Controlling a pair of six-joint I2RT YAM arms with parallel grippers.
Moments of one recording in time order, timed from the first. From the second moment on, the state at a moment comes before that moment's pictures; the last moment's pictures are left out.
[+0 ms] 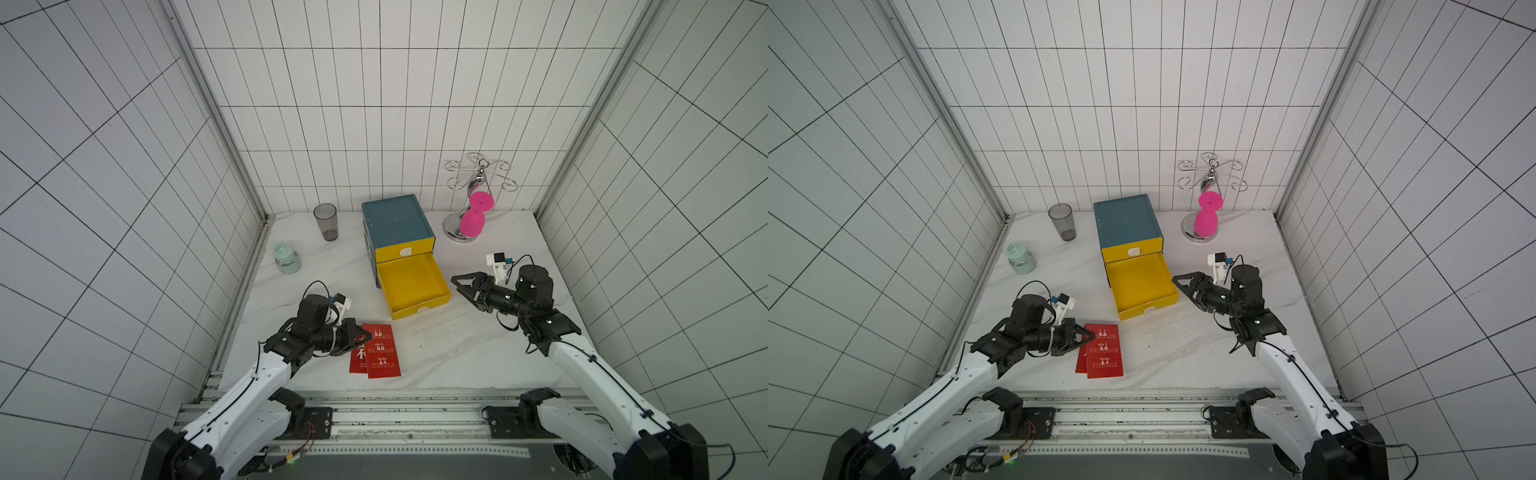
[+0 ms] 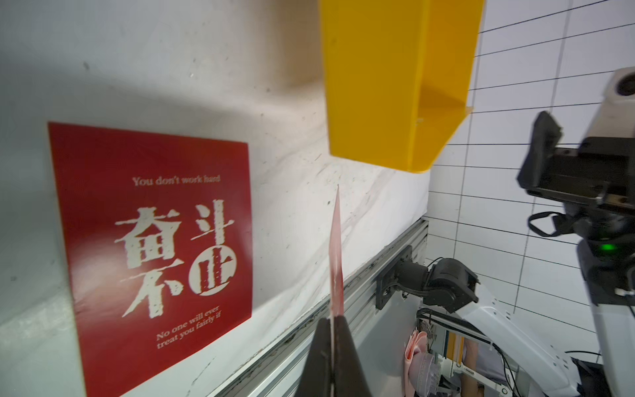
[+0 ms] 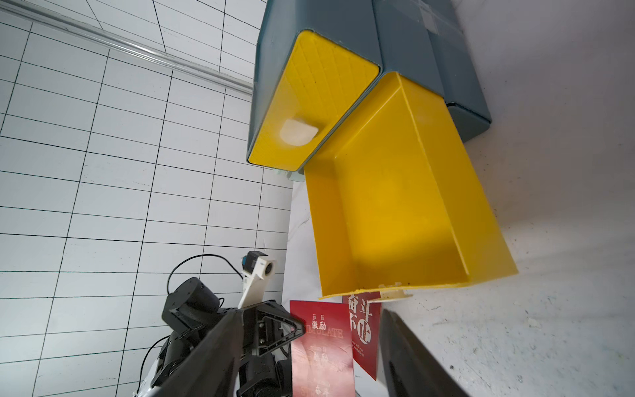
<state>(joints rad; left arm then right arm) -0.40 0.93 0.46 -0.37 0.70 -0.83 0.24 0.96 0.63 -0.03 -0.69 0.97</state>
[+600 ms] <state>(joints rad) -0.57 1.34 0.50 -0.12 0.62 -0.84 0.21 0.93 0.63 -0.03 -0.71 0.96</state>
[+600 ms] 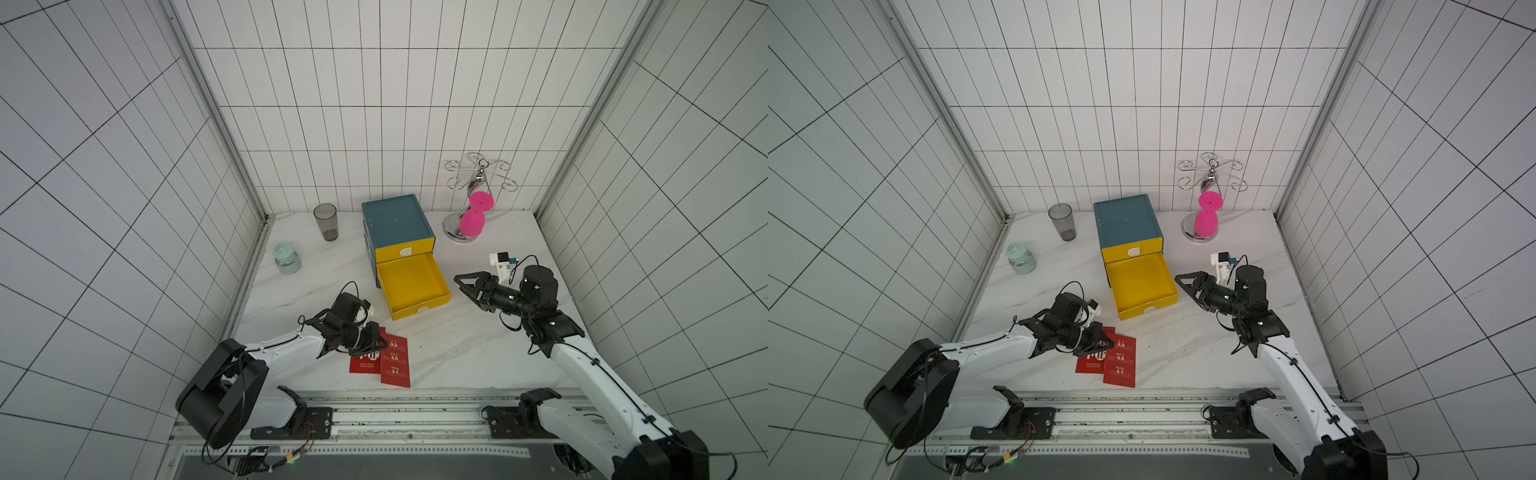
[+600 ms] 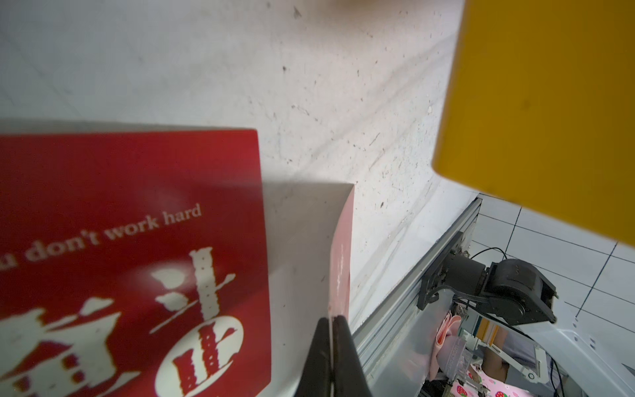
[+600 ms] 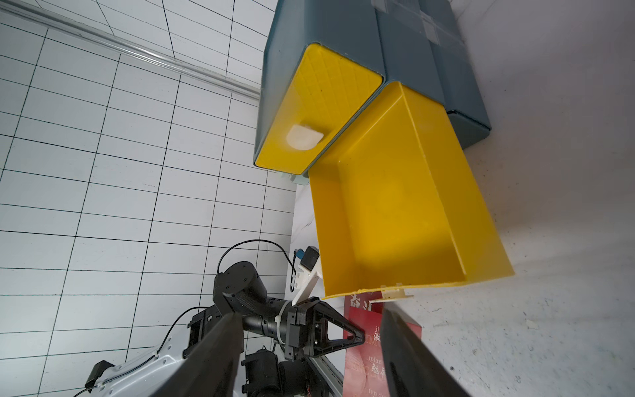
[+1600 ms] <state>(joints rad) -0.58 1.48 0.57 -0.07 0.60 -0.82 0.20 0.91 0.62 -0.05 -0.72 0.96</state>
